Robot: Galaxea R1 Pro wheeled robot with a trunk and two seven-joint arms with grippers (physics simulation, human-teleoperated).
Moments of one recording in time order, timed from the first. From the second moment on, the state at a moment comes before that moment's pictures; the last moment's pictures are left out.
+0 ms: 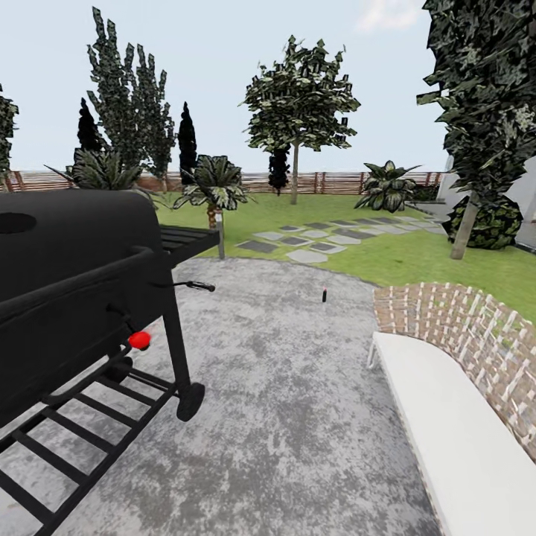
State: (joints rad) left arm -0.06 0.04 0.00 -0.17 0.42 -0.34 -0.12; right arm -0.05 0.00 -0.06 -0.26 0.06 -0.09 -0.07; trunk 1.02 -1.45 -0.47
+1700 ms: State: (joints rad) left arm -0.06 0.04 0.00 -0.17 0.42 -0.34 -0.12; right arm -0.05 0.00 -0.07 -0.26 0.06 -0.09 -0.07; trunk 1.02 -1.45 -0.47
